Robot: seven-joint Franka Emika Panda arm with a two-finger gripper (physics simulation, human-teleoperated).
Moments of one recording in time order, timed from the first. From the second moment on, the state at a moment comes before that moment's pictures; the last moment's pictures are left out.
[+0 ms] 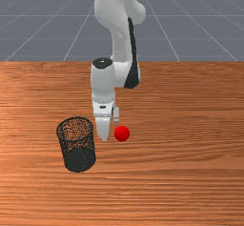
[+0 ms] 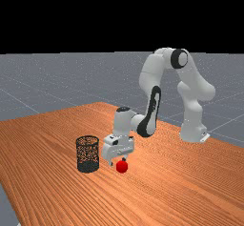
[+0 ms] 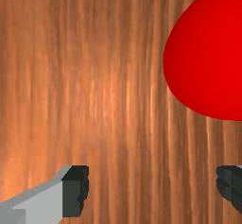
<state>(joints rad) -0.13 0.64 0.01 -2.12 0.00 2.89 -0.92</state>
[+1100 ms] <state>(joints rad) -0.06 0.50 0.00 -2.16 0.01 2.81 -0.84</state>
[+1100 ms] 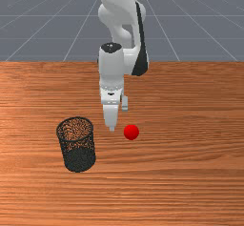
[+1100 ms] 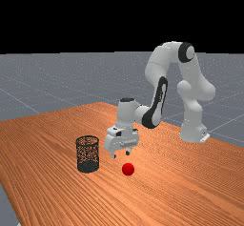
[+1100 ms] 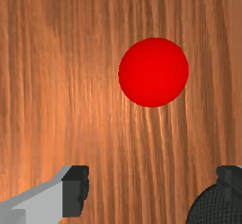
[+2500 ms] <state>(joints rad) 0.01 0.62 -0.01 -1.94 0.00 2.70 -0.77</state>
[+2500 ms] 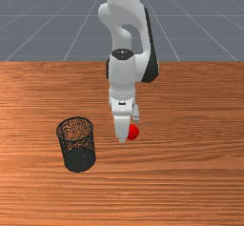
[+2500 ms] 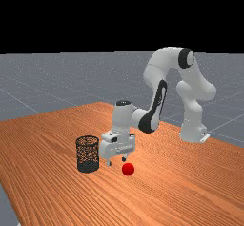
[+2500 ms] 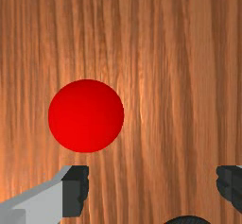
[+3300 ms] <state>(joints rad) 0.05 0.50 -0.02 -2.11 -0.01 2.76 -0.71</state>
